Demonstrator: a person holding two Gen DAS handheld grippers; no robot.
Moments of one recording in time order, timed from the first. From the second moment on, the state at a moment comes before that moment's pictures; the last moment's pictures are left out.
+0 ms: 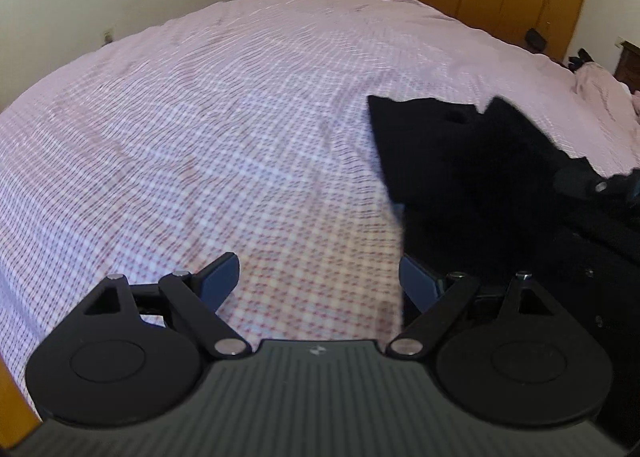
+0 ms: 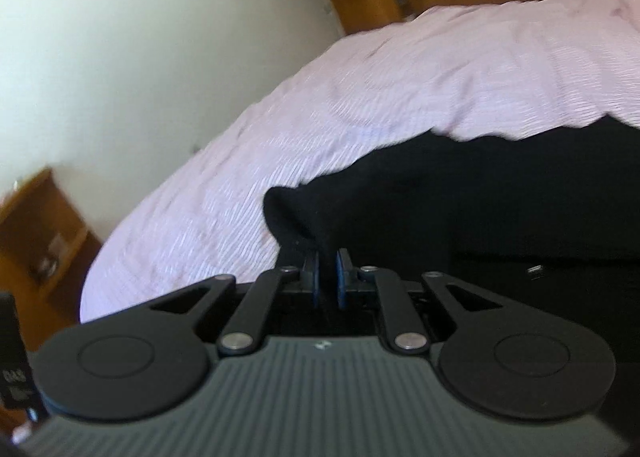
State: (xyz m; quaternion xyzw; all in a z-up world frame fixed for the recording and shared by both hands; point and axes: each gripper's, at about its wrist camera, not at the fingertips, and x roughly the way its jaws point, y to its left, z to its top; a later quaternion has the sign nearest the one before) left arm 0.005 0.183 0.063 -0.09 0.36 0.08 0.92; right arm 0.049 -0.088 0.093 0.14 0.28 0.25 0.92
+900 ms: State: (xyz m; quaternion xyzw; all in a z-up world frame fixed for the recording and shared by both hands) left arm 0.054 0.095 0.056 -0.02 0.37 -0.02 0.93; right arm 0.046 -0.240 0.046 0.16 0.30 0.04 0.94
